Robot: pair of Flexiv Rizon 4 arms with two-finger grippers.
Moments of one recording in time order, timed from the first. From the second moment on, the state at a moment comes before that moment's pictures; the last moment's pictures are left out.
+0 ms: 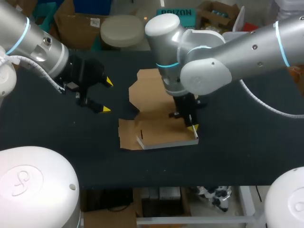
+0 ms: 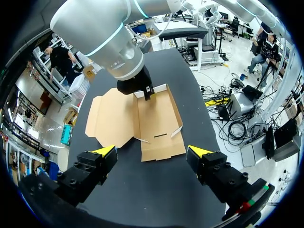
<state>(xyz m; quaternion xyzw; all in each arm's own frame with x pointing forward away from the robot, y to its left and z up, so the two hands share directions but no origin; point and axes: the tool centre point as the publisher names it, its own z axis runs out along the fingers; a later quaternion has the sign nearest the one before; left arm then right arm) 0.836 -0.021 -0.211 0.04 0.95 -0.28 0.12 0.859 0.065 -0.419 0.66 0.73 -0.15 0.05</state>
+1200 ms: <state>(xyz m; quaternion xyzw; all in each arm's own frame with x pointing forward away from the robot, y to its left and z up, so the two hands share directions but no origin) 0.836 -0.021 -0.211 0.04 0.95 -0.28 0.12 0.855 0.065 -0.421 0.67 0.74 -0.07 -0.04</state>
